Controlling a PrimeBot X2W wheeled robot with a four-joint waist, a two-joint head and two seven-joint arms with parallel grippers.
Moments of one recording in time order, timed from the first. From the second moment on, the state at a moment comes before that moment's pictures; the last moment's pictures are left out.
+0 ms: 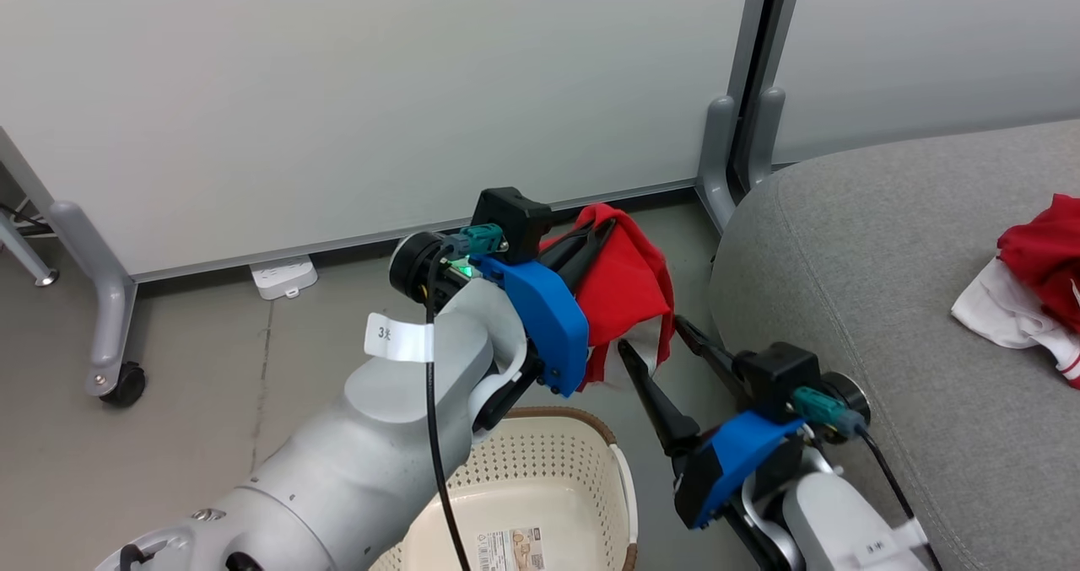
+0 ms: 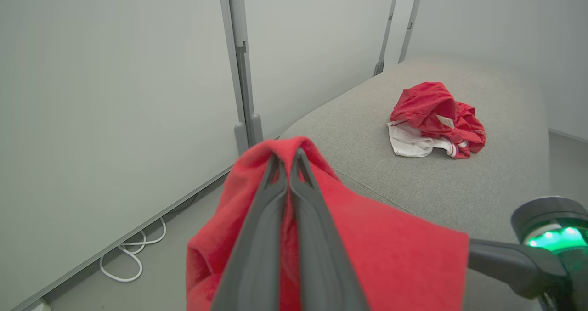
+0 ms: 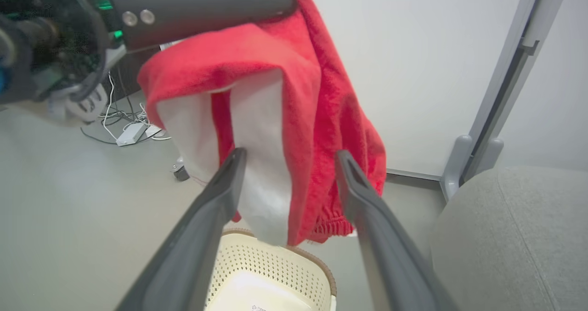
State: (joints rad) left arm -0.94 0.05 -1.21 0.87 -1.04 -0.13 -0.20; right arm -0.29 -0.05 0.34 0.35 0.19 0.13 -0.07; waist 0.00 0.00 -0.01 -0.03
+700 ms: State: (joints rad) left arm -0.95 0.05 -1.26 0.86 -1.09 -0.13 -0.21; right arm -0.53 -0.05 0.46 0.72 0.34 0.13 -0.21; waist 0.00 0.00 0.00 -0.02
